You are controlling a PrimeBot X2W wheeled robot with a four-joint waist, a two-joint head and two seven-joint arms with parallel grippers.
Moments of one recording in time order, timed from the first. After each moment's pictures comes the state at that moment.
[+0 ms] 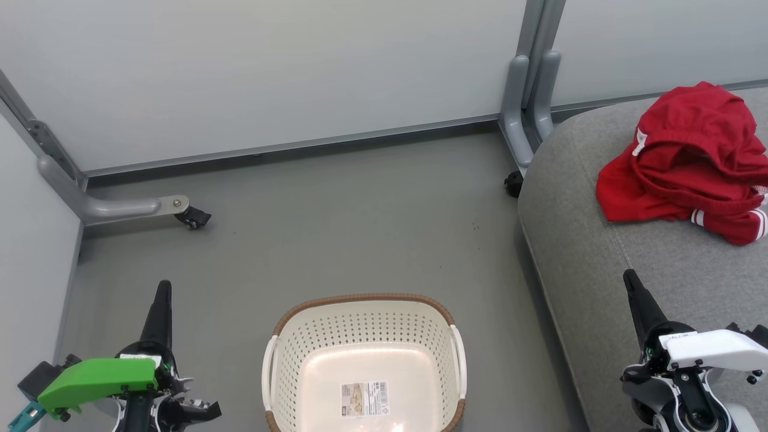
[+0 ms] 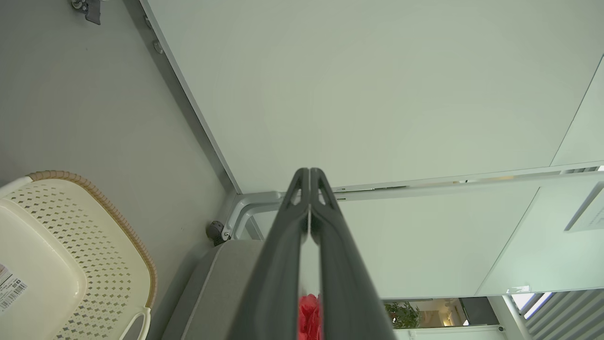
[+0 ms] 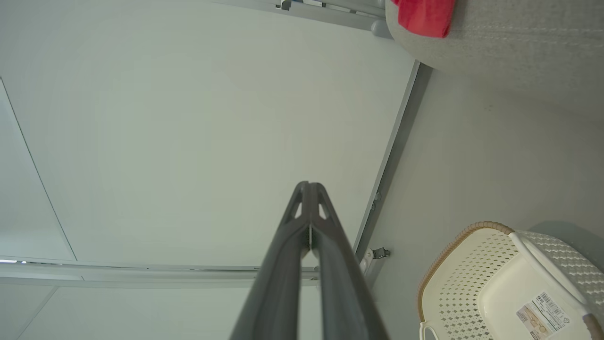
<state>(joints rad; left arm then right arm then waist) -0.10 0.05 0.10 0.25 -1.49 -0.12 0.09 -0.09 -0.06 -0.09 0.23 1.51 0.13 0.07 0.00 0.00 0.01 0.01</state>
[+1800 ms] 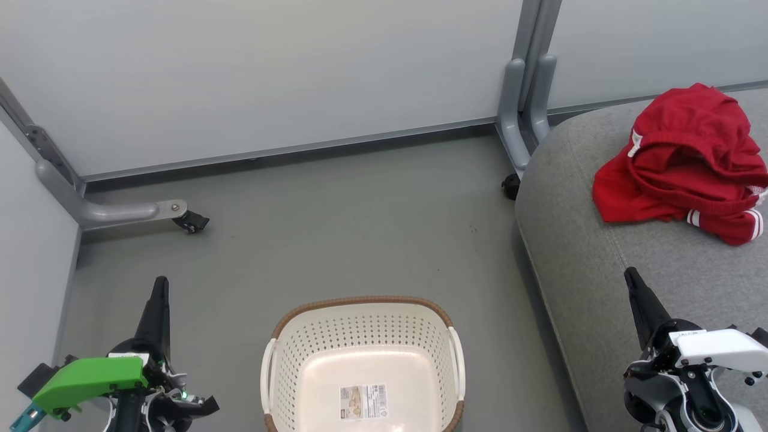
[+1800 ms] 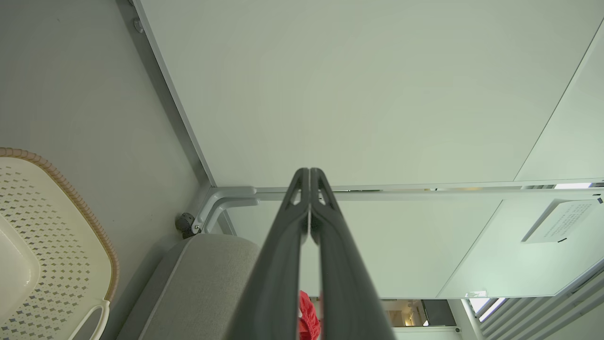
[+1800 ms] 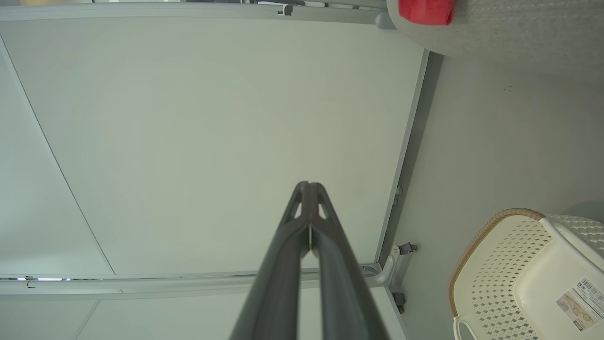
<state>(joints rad) -0.10 0.05 0.11 0.25 -1.61 -0.13 0.11 -0.10 -0.06 -0.10 0.24 1.62 0.13 0.11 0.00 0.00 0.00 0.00</state>
